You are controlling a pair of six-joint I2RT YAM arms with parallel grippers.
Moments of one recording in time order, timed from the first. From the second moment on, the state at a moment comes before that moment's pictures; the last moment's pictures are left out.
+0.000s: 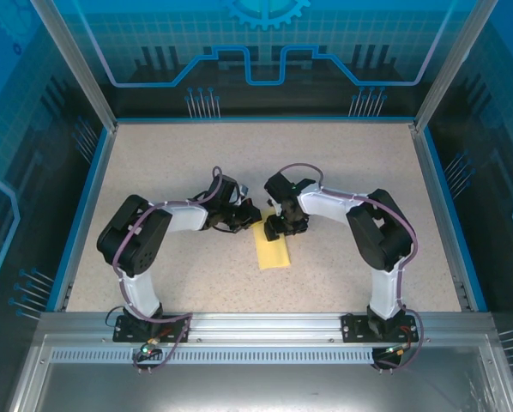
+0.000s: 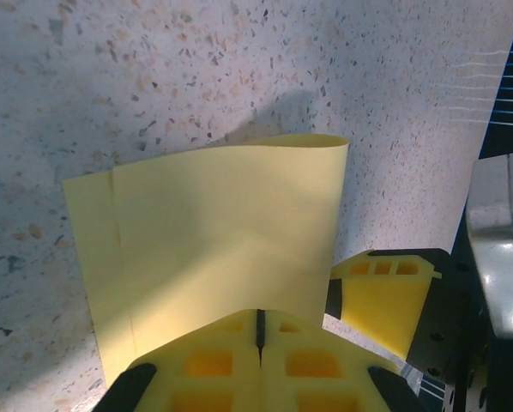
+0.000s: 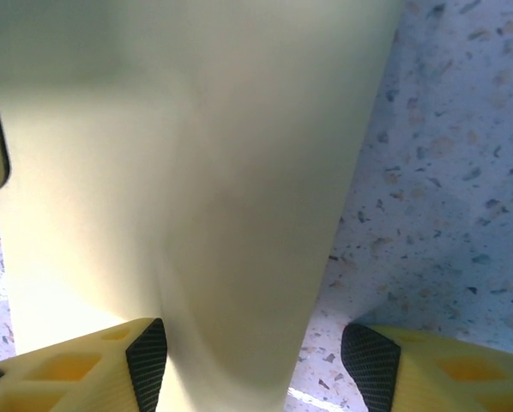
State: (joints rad) left arm -0.46 1.83 0.90 0.09 0.57 -0.95; right arm 0.66 1.95 1.27 -0.76 -0.11 0.34
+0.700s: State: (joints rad) left arm -0.46 1.73 0.86 0.05 0.37 -0.95; right arm 0.69 2.00 1.33 -0.82 -0.05 0.35
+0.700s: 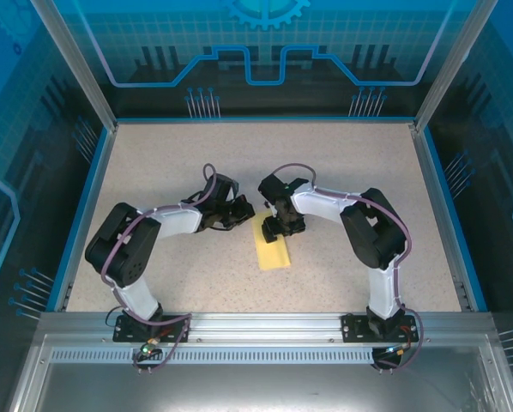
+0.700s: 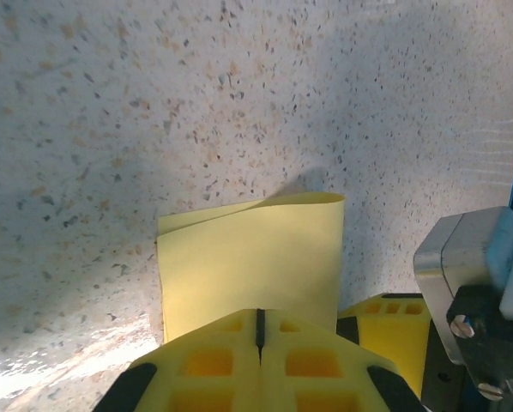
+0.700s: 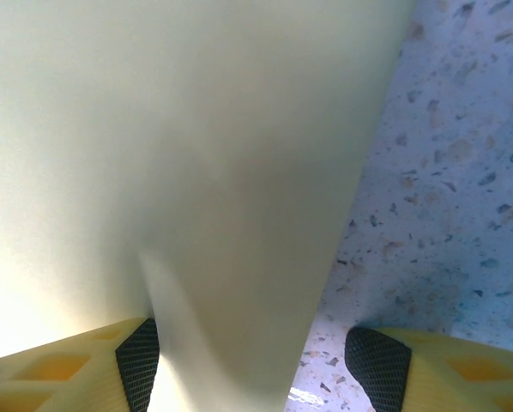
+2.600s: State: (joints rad) left arm -0.47 1.83 0.88 0.00 0.45 -0.94; right arm 0.69 2.04 1.38 -0.87 -0.06 0.43
